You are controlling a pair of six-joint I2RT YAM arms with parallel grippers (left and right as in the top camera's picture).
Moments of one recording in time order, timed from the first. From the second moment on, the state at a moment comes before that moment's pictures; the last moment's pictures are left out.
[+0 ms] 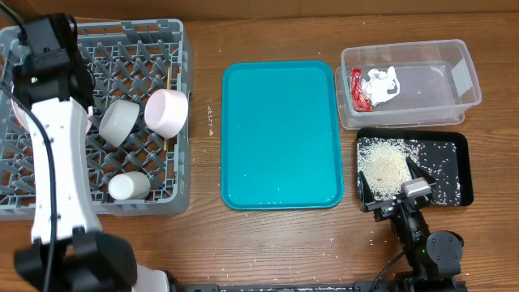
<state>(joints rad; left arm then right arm) 0.24 1.65 1.68 -0.85 -0.74 0.20 0.10 0.01 0.02 -0.02 -0.16 -0.10</state>
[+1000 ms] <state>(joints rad) -0.14 0.99 1.72 -1.39 0.05 -0.03 0.10 0.01 0.02 -0.02 -0.16 -0.10</state>
